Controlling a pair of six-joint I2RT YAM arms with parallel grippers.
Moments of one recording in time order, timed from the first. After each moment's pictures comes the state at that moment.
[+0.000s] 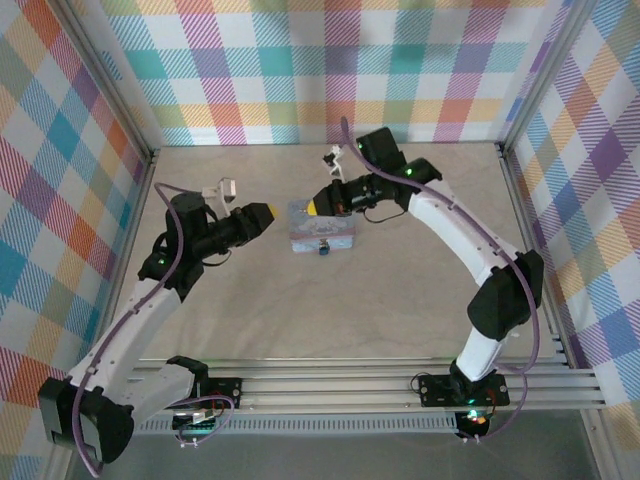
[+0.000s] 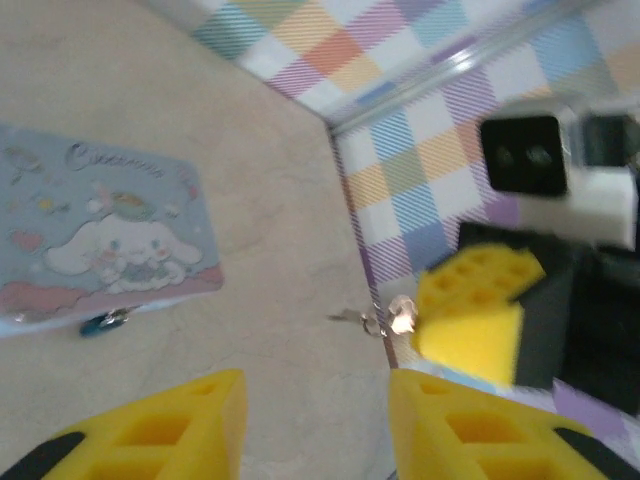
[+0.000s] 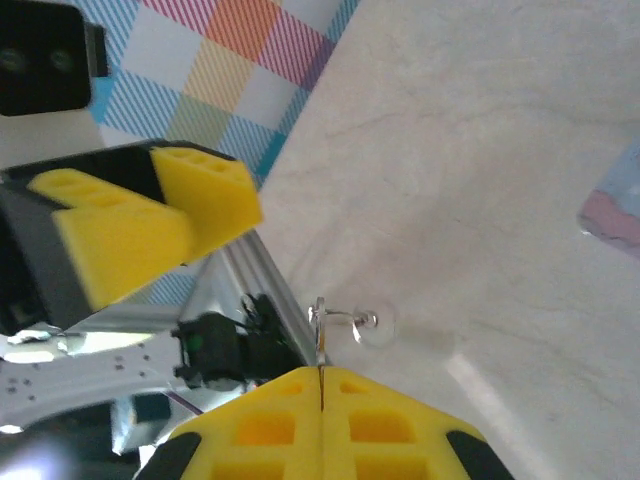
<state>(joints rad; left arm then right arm) -0.30 1.01 0.89 -0.18 0.55 -0.79 0.57 1.74 1.76 -0.86 -0.81 0.29</state>
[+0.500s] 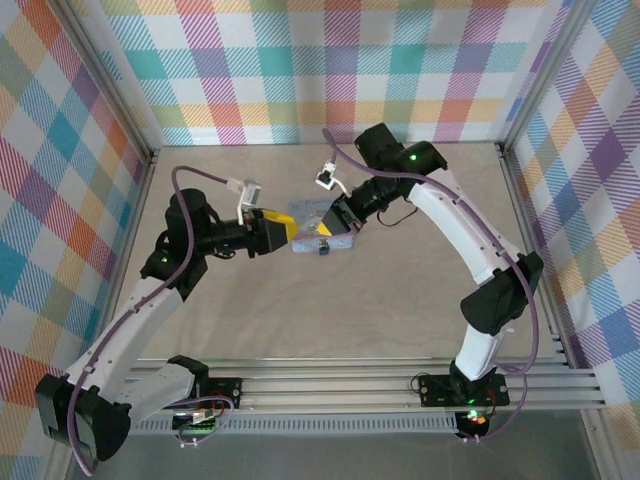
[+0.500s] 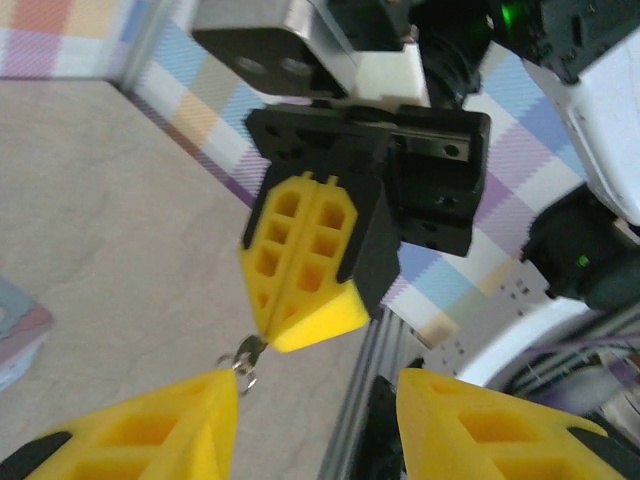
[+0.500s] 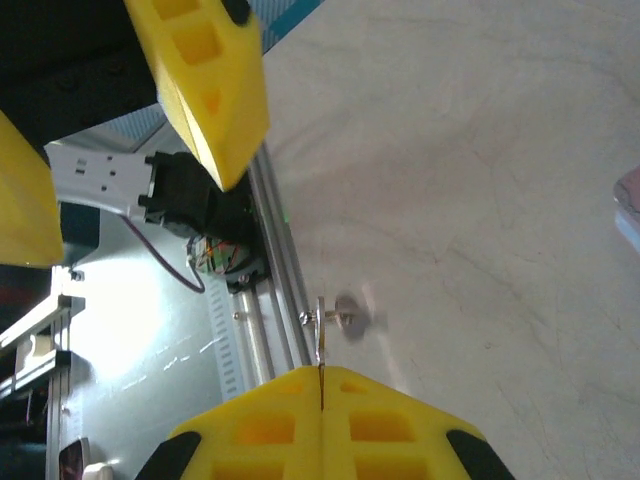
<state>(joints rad) -0.37 1.04 0.93 -0.06 0.93 -0.46 0.60 1.78 1.97 -1.34 -0.83 -0.31</state>
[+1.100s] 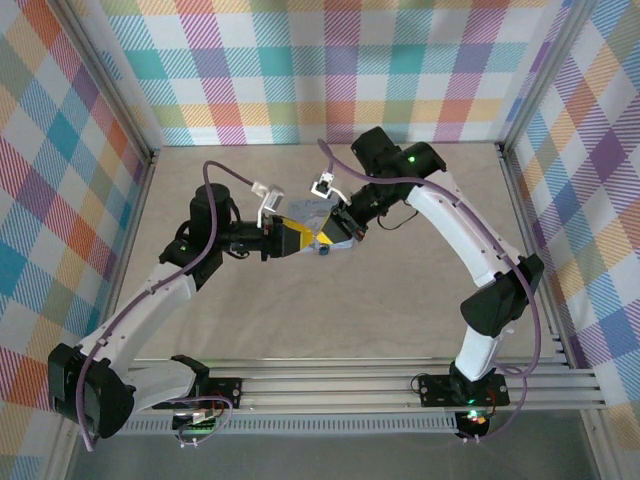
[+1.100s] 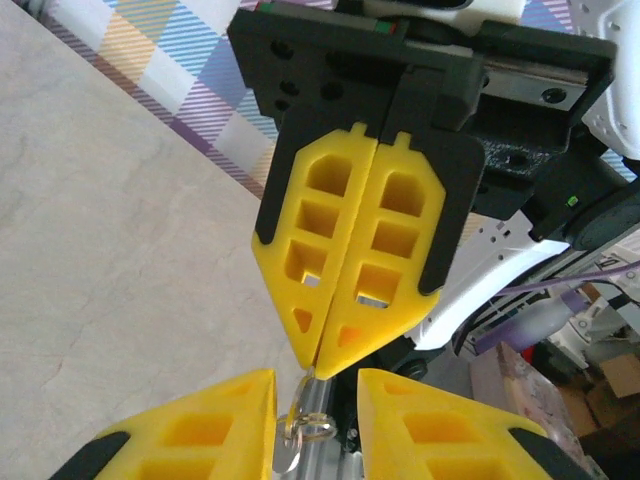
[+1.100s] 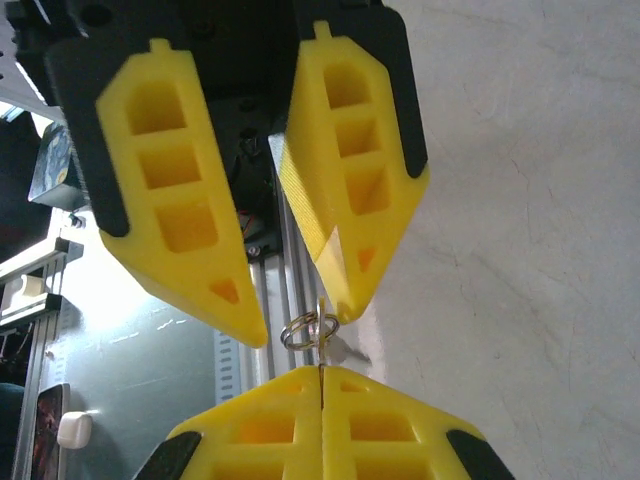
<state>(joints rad) -0.42 1.15 0.96 -0.10 1.02 -0.39 0.62 1.77 1.98 -1.40 -0.85 -0.46</state>
